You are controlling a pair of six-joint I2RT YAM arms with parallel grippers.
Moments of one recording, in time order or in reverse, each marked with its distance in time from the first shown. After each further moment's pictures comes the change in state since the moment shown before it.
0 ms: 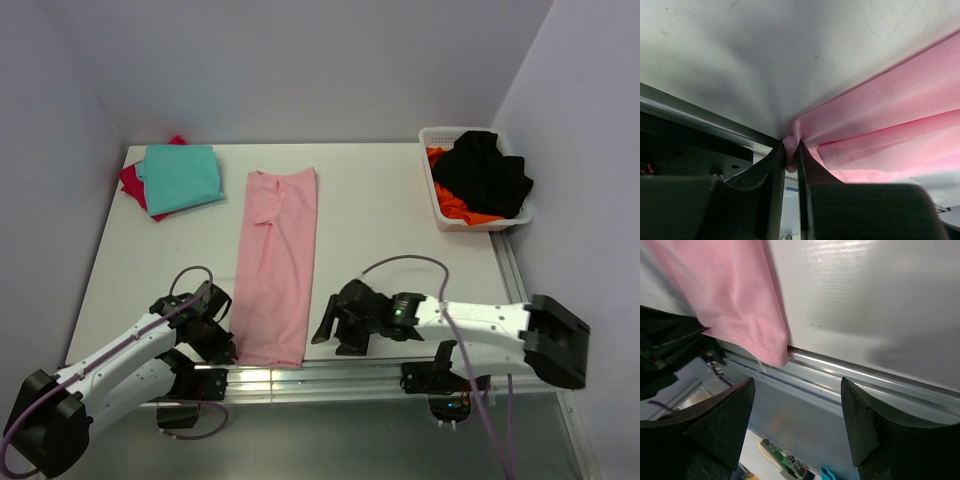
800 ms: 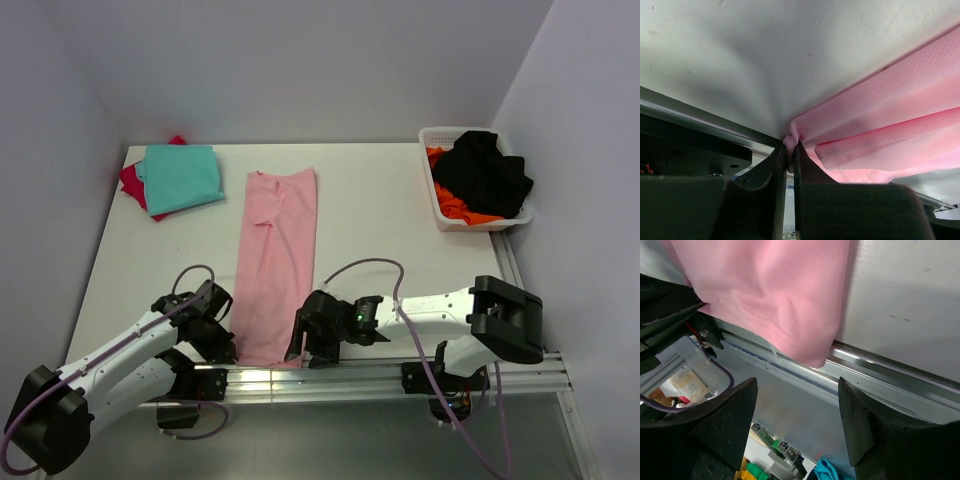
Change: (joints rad) left arm -0.002 0.033 0.008 0.012 0.013 0.032; right arm 0.173 0.372 0.186 0.135 -0.044 0.015
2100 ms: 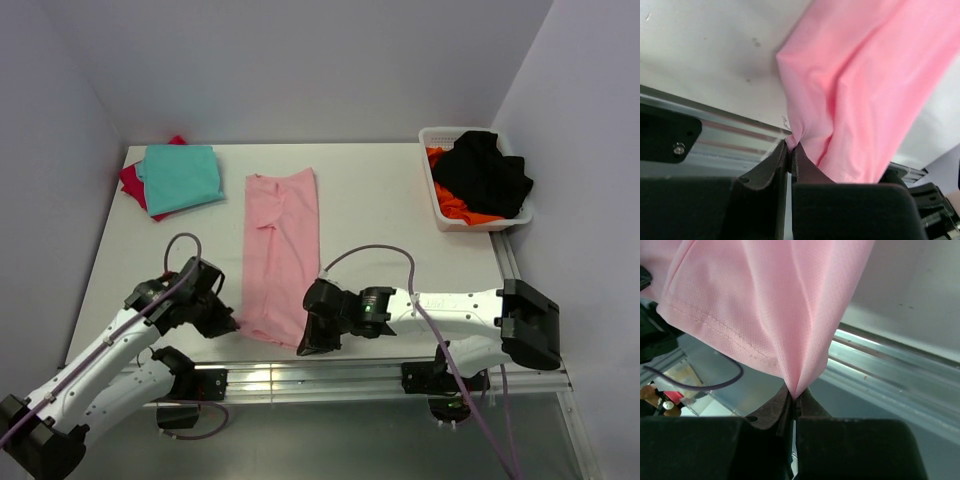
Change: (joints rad) left arm -0.003 -0.105 0.267 -0.112 -0.080 0.081; right arm -0.014 -0.097 0.085 -0.169 0.040 -0.100
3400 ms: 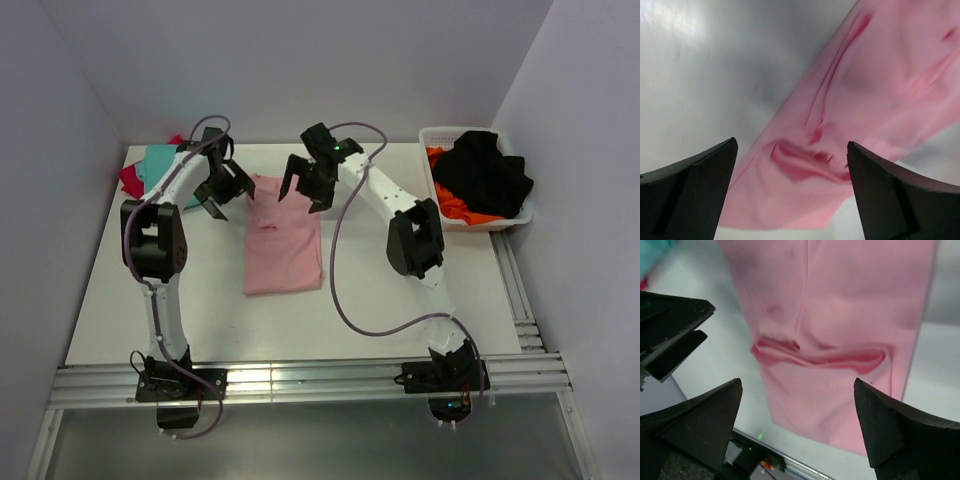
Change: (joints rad) left arm 0.401 1.295 1.128 0.089 -0.015 0.453; right arm -0.674 0.936 1.357 -0.522 -0.127 -0.563
